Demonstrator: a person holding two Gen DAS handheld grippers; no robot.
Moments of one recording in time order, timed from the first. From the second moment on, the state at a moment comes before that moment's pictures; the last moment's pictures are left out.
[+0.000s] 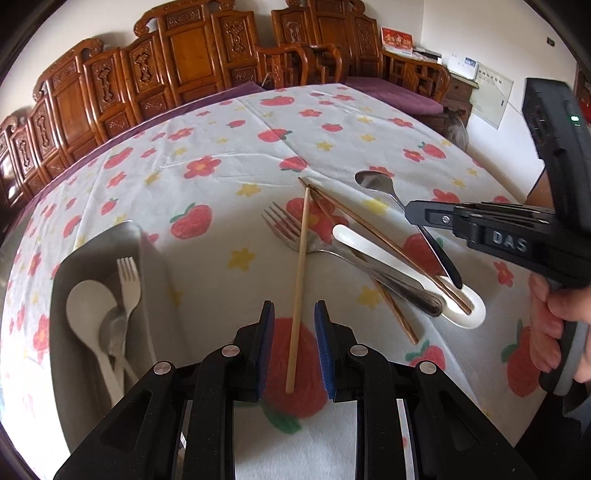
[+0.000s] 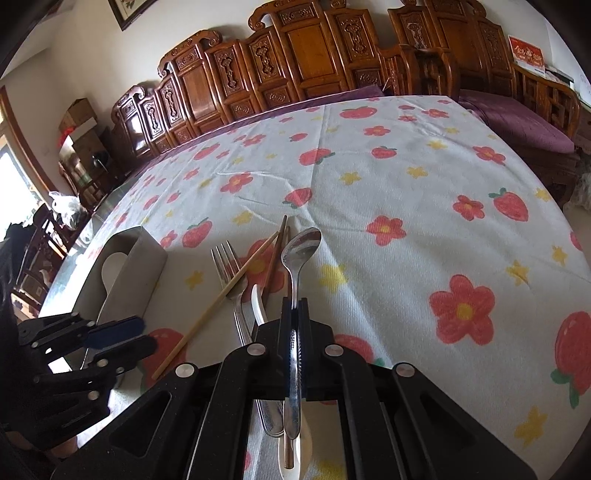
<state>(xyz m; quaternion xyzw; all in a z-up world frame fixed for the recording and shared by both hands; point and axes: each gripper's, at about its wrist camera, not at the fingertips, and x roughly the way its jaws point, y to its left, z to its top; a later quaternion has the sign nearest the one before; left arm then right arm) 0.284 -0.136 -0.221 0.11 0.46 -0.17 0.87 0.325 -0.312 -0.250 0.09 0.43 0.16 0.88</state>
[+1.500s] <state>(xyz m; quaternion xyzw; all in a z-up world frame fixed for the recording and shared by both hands) 0.278 -0.092 -0.174 0.05 0.42 -0.17 0.89 0.305 -0.260 -0.226 0.07 0.41 0.22 0.88</state>
